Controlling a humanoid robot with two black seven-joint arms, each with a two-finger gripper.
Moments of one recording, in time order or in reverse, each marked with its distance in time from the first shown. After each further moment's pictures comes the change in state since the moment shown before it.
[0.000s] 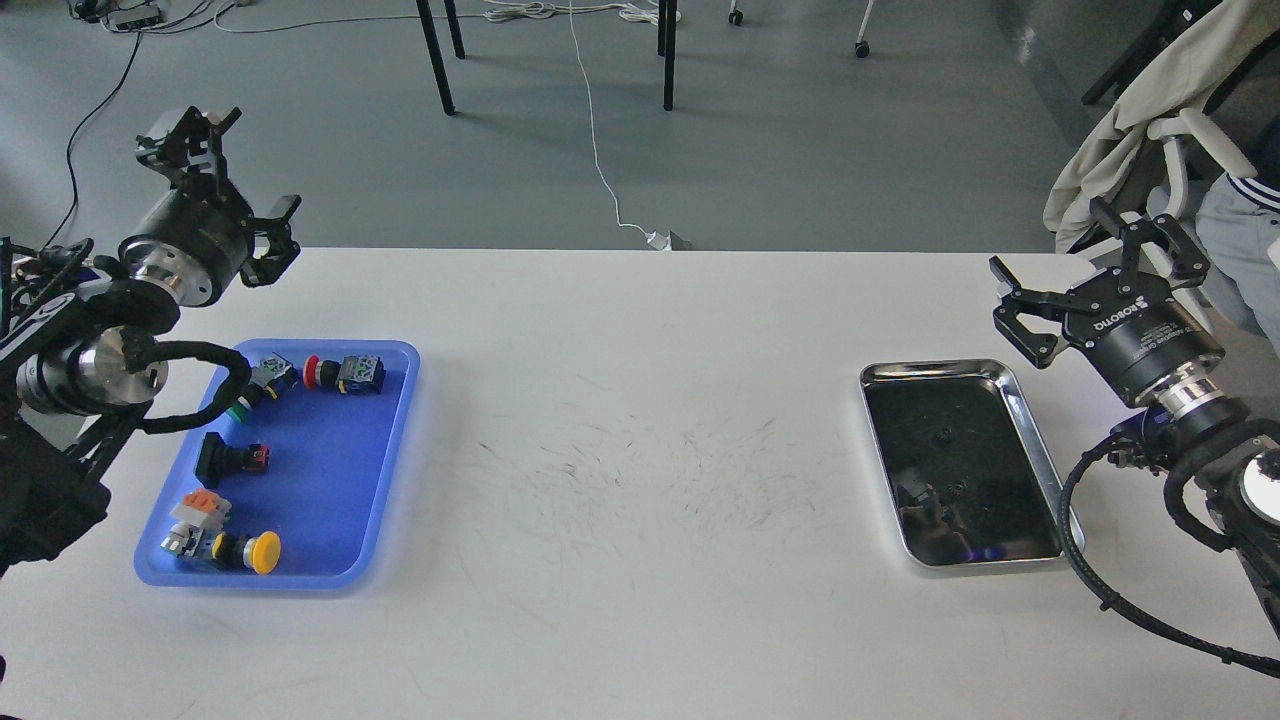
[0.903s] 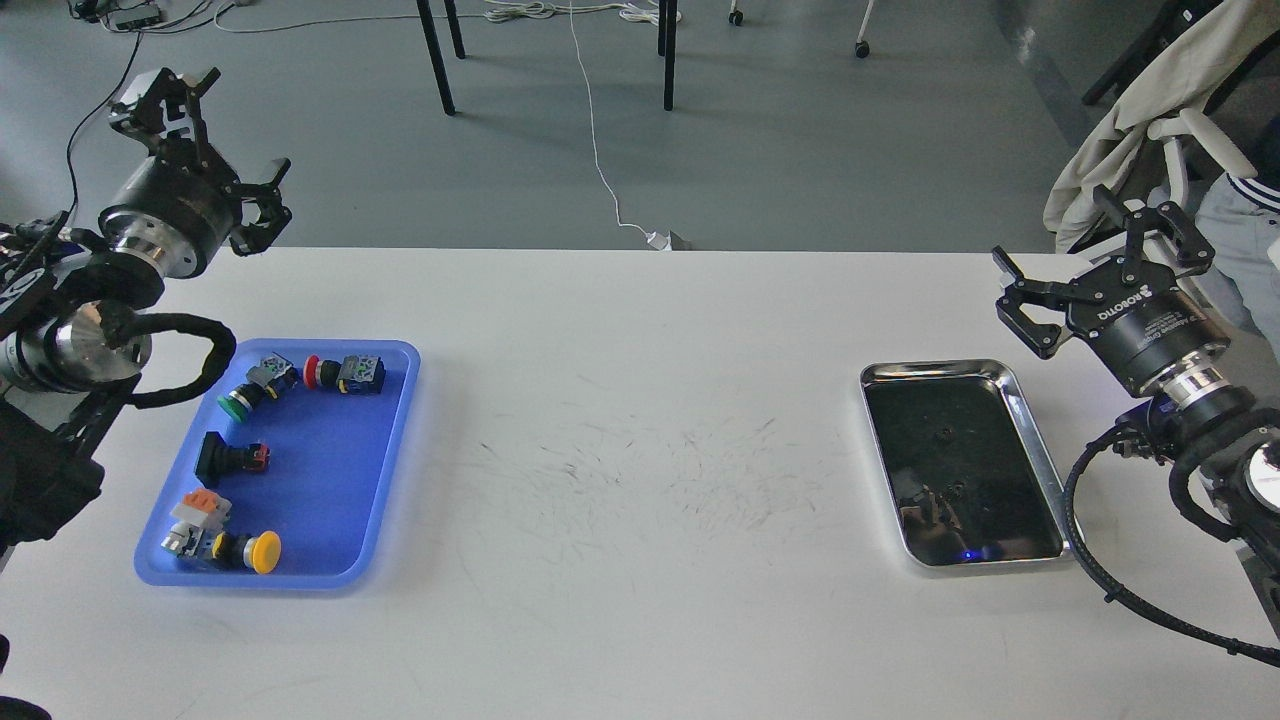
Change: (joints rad) left arm -0.016 0.003 -0.070 -0.004 -0.006 -0.031 0.014; right arm 0.018 -0.015 -0.008 0.003 -0.002 0.000 -0.002
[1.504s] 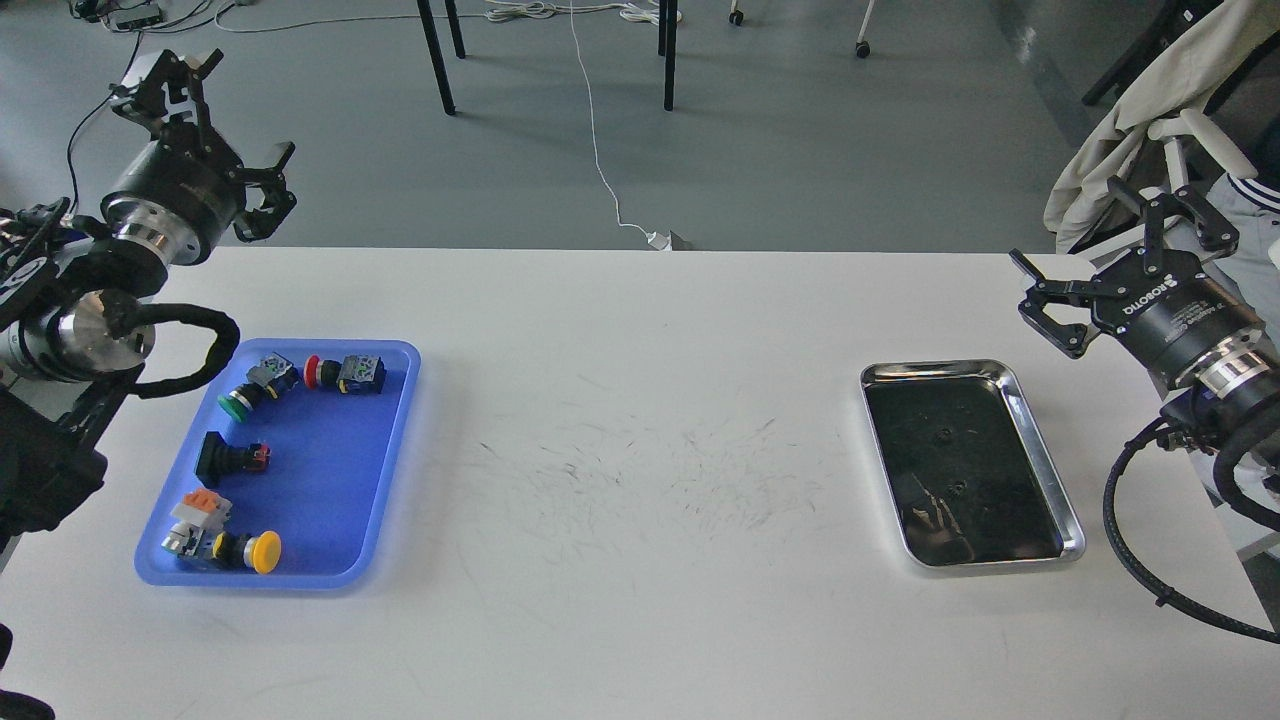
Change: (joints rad) left arm -0.018 -0.007 0.001 -0.003 0.005 0.000 -0.007; right arm 0.071 -0.147 -0.148 0.016 -0.006 0.000 0.000
